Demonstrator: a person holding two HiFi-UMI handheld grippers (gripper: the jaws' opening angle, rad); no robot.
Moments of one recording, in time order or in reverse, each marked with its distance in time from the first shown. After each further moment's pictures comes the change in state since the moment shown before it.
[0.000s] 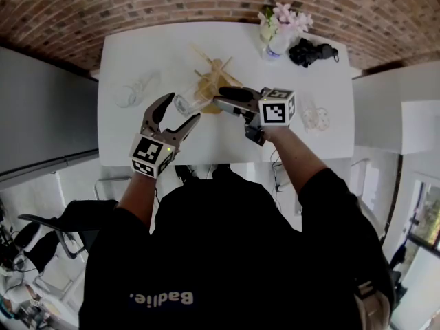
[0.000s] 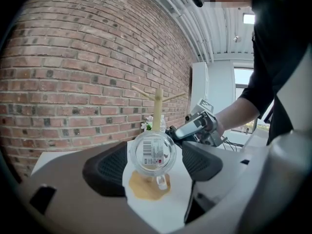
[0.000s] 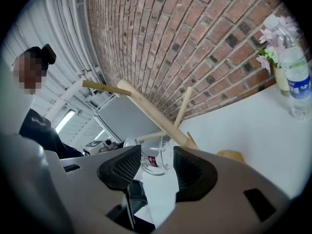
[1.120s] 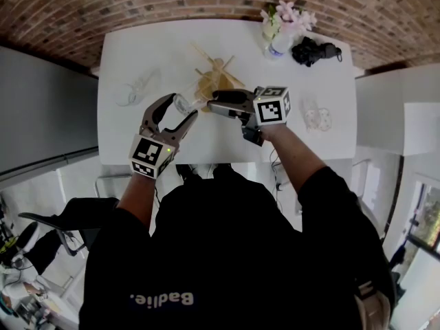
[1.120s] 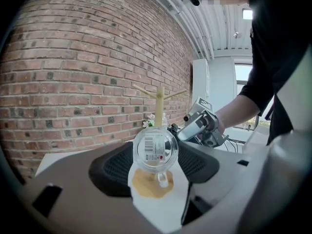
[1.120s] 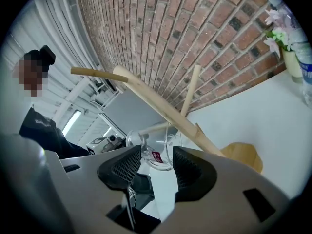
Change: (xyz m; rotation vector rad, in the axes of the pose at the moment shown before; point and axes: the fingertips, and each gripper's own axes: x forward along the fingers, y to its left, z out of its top) left arm 0.000 0.004 -0.003 0.018 0.019 0.022; right arm 0.019 0.008 -0.015 0.030 0.079 0.090
